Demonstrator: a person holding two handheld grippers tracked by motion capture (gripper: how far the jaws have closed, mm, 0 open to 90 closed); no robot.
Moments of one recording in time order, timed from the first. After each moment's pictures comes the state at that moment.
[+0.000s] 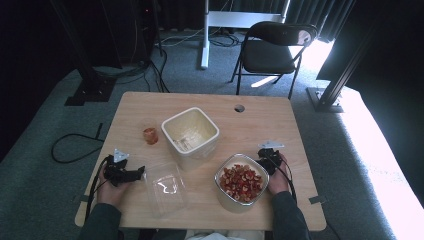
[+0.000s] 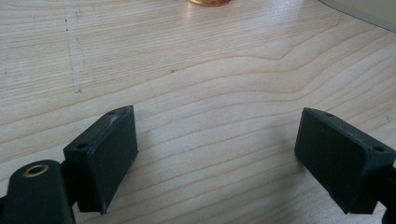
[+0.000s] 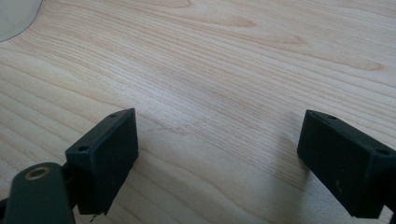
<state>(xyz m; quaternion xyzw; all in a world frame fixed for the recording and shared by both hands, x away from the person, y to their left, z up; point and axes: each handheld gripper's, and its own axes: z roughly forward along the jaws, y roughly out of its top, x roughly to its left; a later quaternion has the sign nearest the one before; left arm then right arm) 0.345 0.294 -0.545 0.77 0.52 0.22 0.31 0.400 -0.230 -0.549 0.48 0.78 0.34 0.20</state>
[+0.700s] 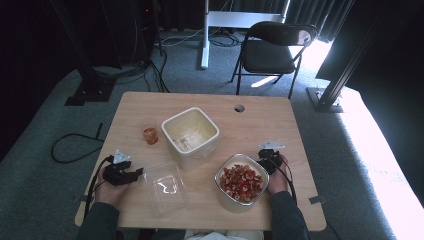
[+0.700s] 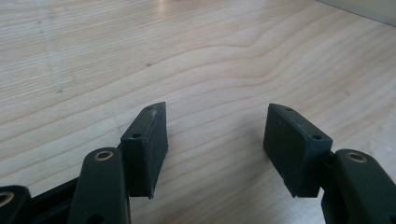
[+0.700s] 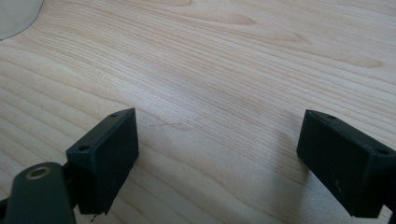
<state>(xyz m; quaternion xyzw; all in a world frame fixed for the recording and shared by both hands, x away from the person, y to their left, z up) 0.338 0.293 -0.534 0.80 0.48 0.19 0.31 0.397 -0.231 -0.549 0.48 0.78 0.34 0.20</state>
